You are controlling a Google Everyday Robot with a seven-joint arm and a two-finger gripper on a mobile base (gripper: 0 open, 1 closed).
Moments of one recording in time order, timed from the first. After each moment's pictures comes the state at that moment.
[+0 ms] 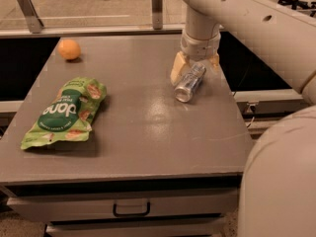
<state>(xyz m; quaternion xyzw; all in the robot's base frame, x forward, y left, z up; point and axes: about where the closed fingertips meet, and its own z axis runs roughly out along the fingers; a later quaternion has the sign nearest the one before) 0.656 -0.118 0.848 -0.15 0.98 -0.03 0.08</state>
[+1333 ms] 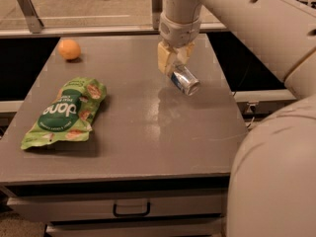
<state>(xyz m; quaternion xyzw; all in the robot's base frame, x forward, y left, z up) 0.650 -0.054 0.892 -0.29 0.95 0.00 0.10</state>
